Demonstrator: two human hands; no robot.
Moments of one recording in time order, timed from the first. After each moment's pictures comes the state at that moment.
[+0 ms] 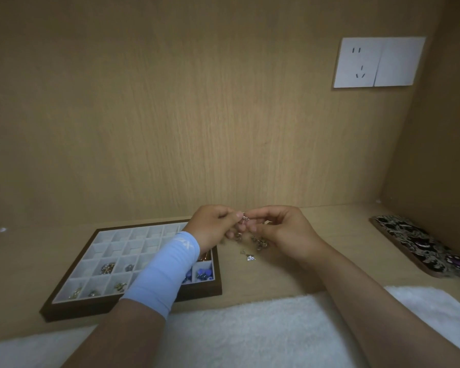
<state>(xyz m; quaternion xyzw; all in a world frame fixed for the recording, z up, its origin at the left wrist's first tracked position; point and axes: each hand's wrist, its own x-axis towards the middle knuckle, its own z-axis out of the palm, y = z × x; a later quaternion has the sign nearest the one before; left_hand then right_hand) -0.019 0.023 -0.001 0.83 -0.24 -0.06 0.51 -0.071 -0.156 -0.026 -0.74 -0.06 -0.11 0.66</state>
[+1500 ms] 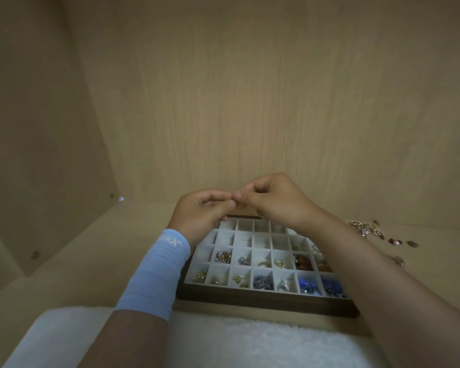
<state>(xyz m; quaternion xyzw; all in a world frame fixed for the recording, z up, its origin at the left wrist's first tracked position) 0.011 0.219 -0.003 0.73 -0.08 0.06 0.68 0.027 0.039 0.024 -0.82 -0.20 -0.04 0.53</state>
